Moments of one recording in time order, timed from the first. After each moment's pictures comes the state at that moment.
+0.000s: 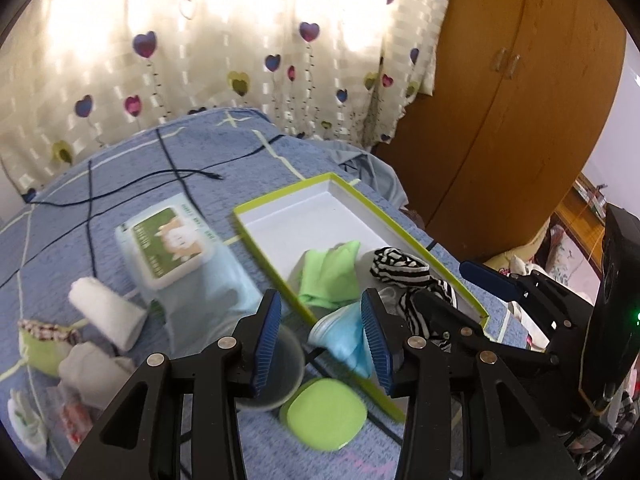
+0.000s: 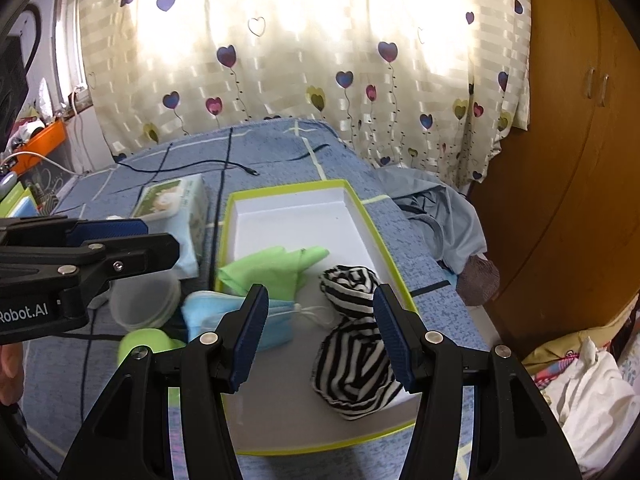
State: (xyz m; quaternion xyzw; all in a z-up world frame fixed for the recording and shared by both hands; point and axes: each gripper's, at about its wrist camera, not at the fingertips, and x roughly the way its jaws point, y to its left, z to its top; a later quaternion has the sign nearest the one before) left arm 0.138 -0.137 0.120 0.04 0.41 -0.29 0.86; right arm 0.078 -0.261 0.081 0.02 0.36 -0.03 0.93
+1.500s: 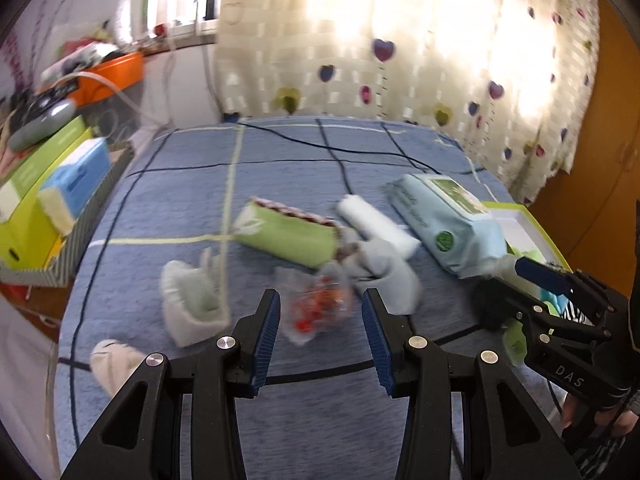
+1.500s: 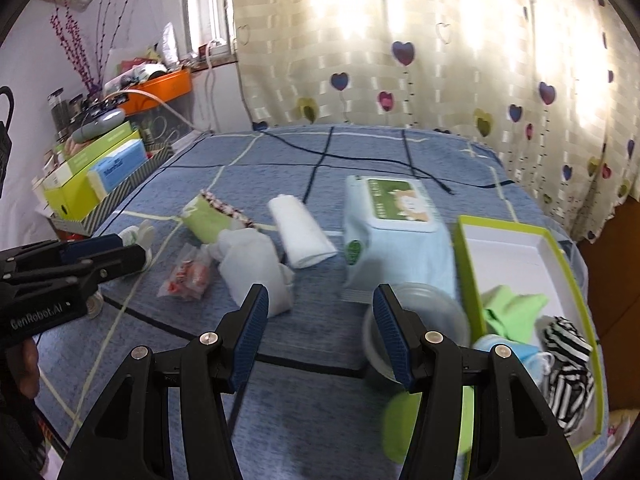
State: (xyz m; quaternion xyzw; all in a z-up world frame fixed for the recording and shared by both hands) left arm 0.083 0.094 0.092 -0.05 0.38 -0.03 0.92; right arm 0.096 -0.084 0.069 -0.04 0.35 0.17 0.92
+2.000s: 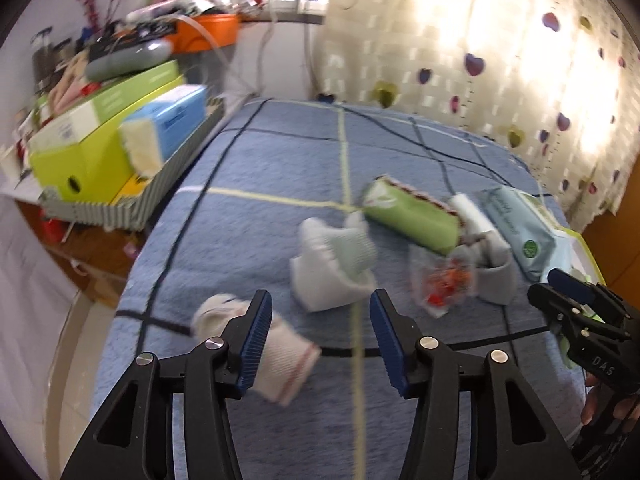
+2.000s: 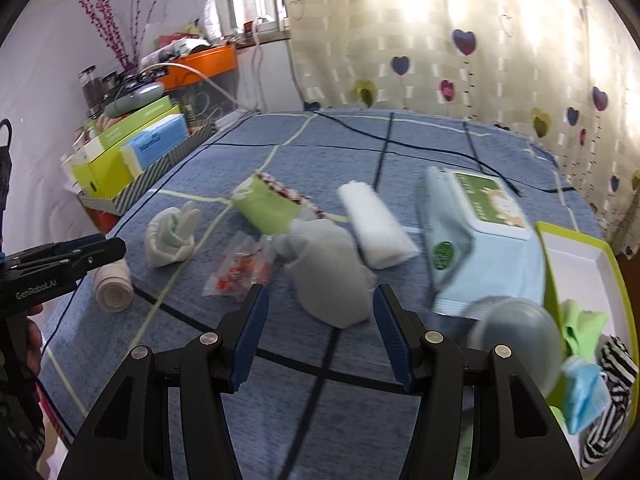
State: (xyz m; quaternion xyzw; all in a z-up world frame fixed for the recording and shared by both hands) left arm 0.059 0.184 0.067 -0.10 0.40 0.07 0.91; right arm 0.106 -0.033 0.053 -0.05 0.37 0.25 0.89
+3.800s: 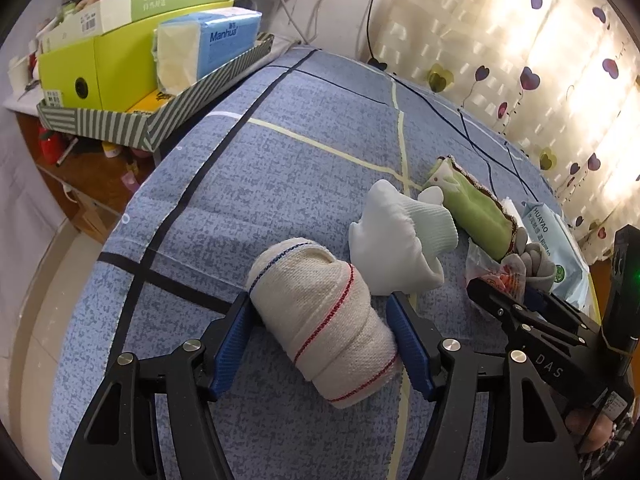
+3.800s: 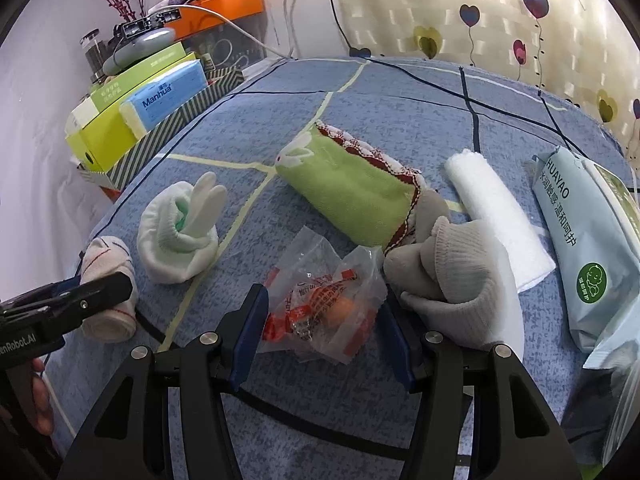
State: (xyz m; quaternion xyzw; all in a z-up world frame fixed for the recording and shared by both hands) left arm 0.072 0.227 0.022 -0.21 0.44 0.09 0.87; right arm 0.155 0.050 0.005 -0.06 0.44 0.28 0.85
